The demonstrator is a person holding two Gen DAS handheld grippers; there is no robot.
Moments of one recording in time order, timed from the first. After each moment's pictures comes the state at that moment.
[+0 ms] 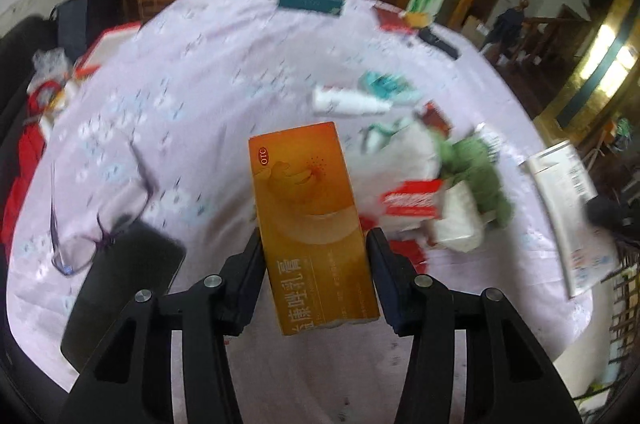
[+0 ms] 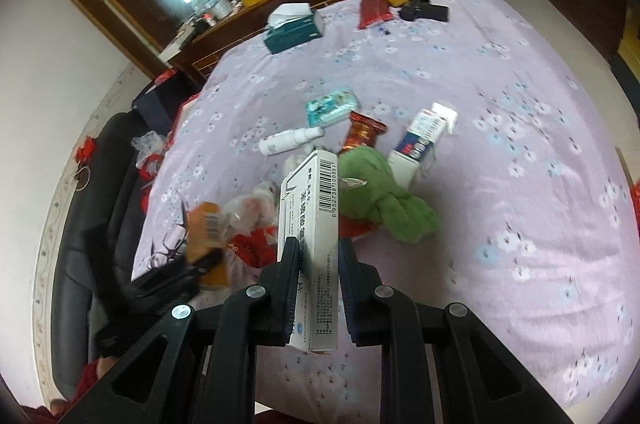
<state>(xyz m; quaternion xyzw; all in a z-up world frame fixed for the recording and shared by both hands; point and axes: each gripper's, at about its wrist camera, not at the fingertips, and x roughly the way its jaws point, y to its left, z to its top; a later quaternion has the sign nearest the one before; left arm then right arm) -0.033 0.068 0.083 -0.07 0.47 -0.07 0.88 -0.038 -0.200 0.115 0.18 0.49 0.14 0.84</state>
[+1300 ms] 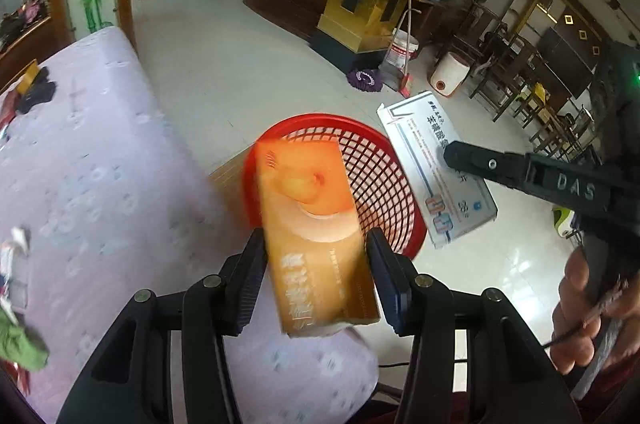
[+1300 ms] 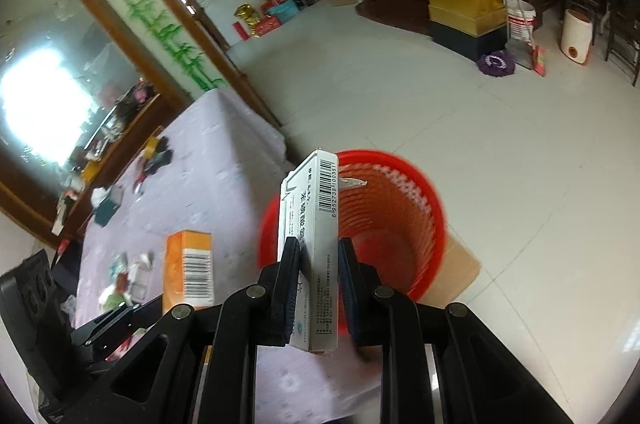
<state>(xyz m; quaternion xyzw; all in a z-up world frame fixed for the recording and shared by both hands) -0.052 -0.467 0.106 0.09 0.47 -0.42 0.77 -0.152 -0.628 0.118 0.30 0.40 -0.14 0.86</state>
